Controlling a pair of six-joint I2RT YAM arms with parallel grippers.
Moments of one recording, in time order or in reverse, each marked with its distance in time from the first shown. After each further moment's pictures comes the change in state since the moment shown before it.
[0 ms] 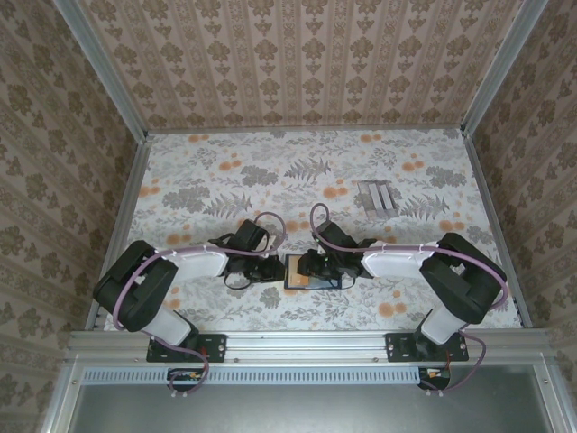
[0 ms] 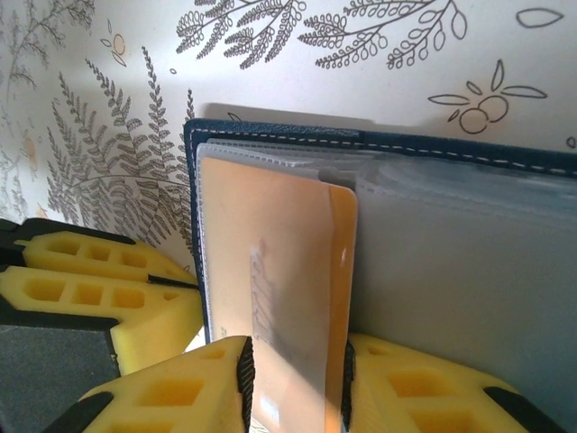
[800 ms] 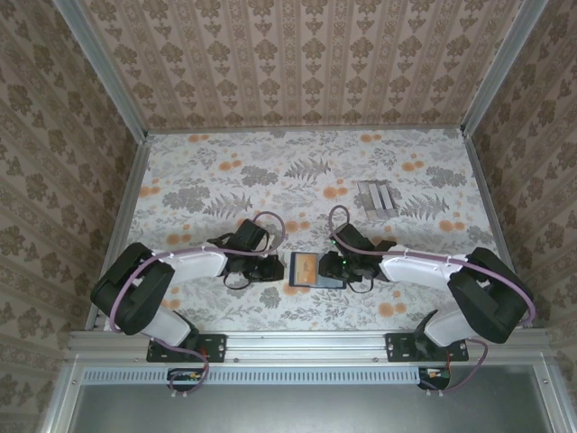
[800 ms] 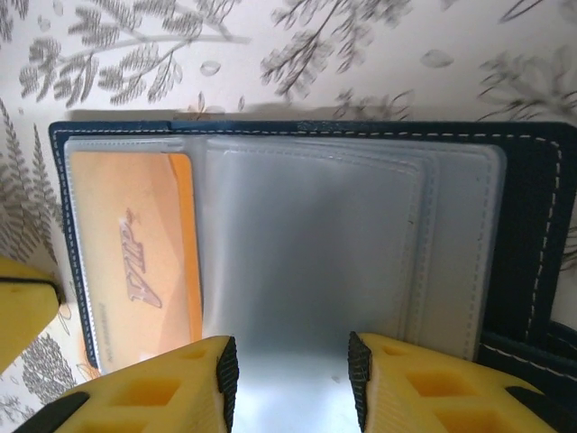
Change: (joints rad) left arm 0.002 -0.024 0.013 -0.048 -0.045 0.010; right arm -0.087 -0.175 -0.094 -0.182 0.143 -0.046
